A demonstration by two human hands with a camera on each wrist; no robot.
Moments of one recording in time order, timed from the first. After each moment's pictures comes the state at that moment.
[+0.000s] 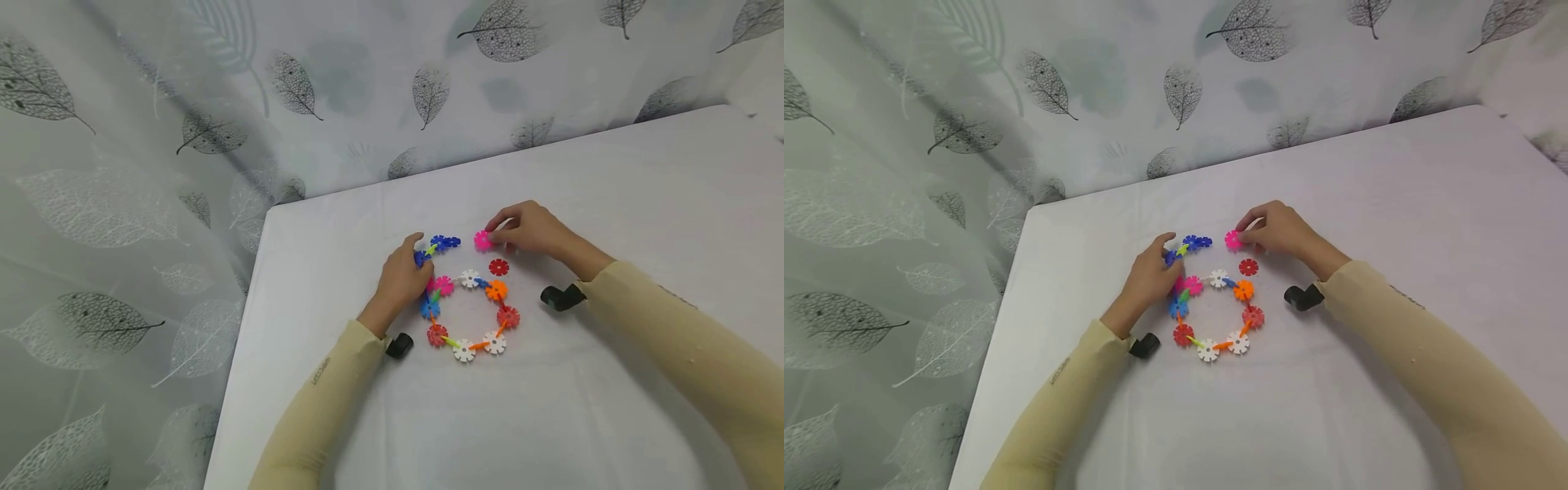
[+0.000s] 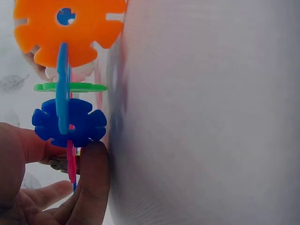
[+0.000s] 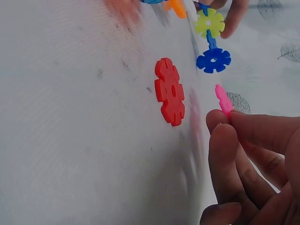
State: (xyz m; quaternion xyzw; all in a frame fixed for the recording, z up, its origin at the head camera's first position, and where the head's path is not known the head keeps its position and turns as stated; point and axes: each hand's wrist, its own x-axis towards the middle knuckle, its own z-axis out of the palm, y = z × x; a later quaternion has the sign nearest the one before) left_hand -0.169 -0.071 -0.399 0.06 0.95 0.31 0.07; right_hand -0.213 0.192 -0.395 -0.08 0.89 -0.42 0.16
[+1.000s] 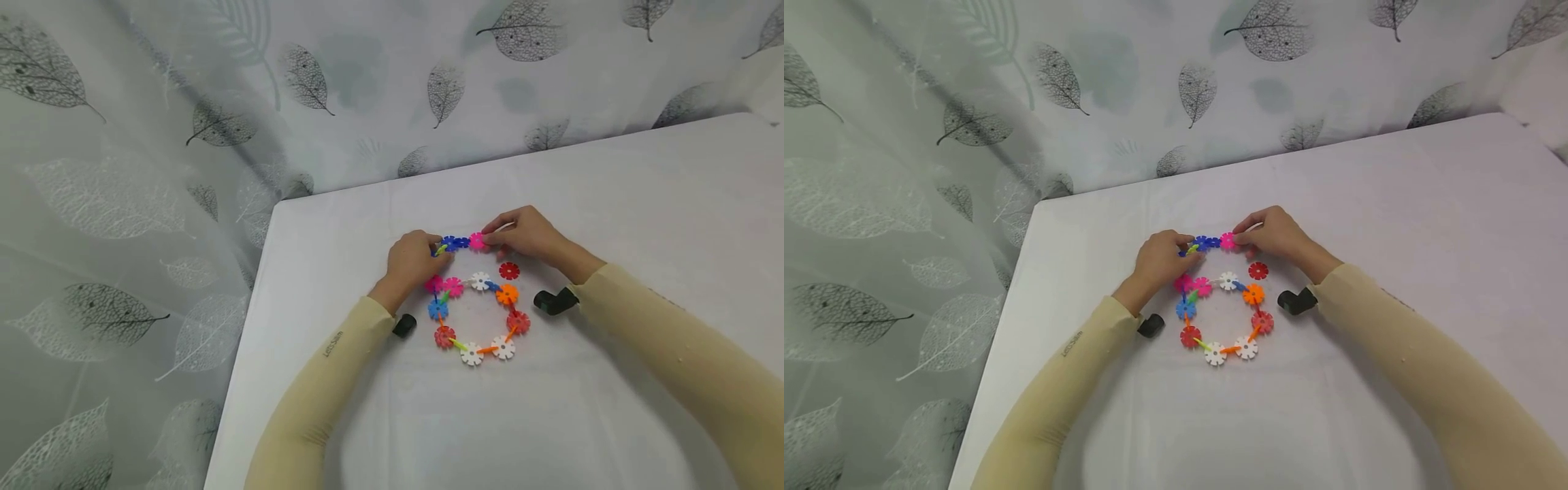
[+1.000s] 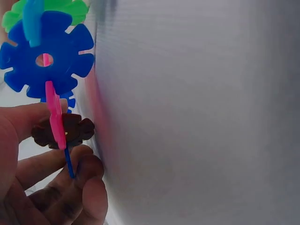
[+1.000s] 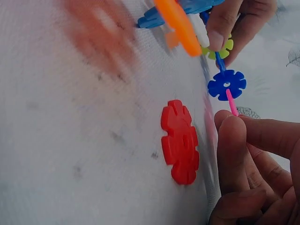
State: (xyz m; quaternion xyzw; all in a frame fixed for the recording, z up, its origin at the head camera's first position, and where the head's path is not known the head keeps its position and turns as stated) left_hand -0.201 -0.070 -0.395 0.10 0.98 0.17 0.08; right_hand -0.225 0.166 -0.406 -0.02 0.85 -0.48 0.20
